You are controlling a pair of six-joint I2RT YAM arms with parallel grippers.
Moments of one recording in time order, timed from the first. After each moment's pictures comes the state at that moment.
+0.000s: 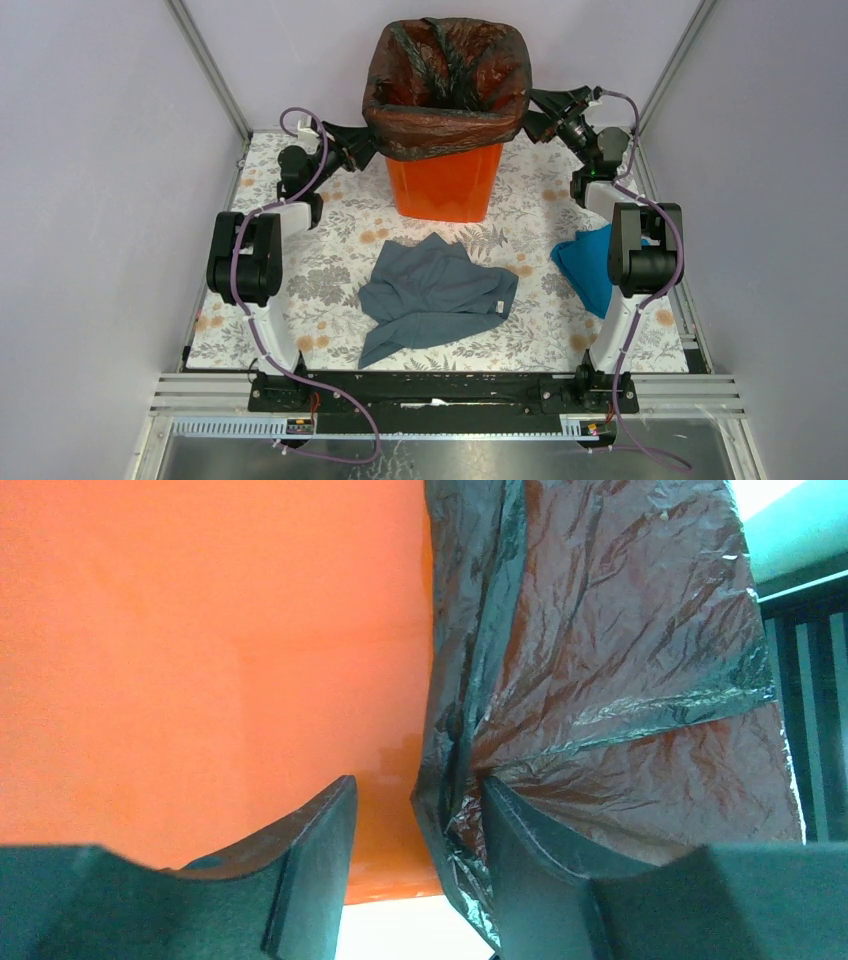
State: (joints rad) left arm -0.06 1.90 1.09 1.02 0.67 -1.65; right arm -0.02 1.98 1.29 1.17 -0.72 1.83
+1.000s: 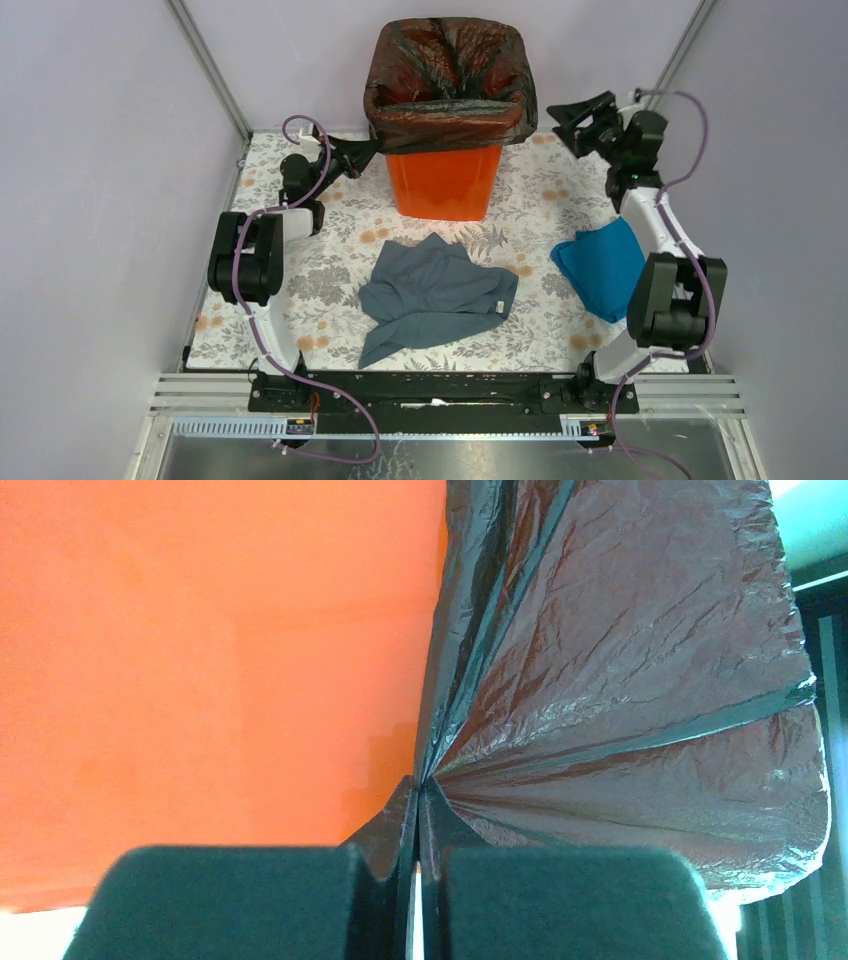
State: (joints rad) left arm -0.07 1.91 1.04 1.10 0.66 -1.68; right arm -0.08 1.66 1.17 0.45 -0.64 1.21
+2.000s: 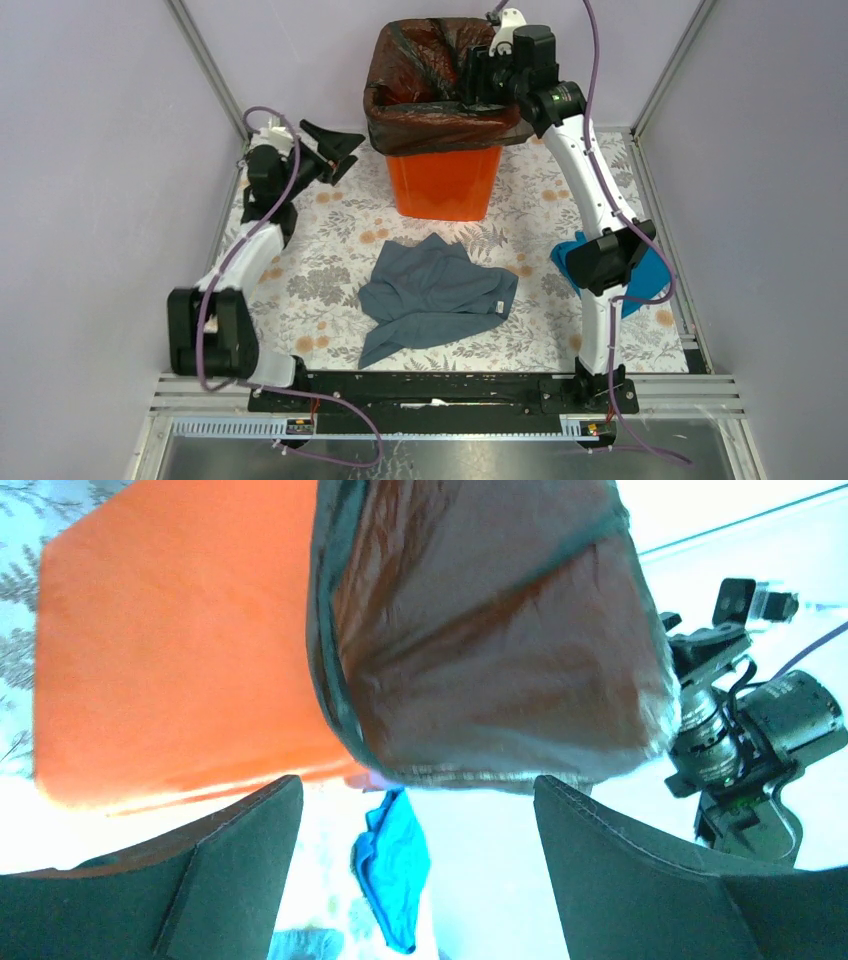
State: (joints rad) left arm -0.03 1.48 1.00 0.48 0.60 -1.21; right arm 0.37 2.09 2.44 -0.66 -0.19 0.16
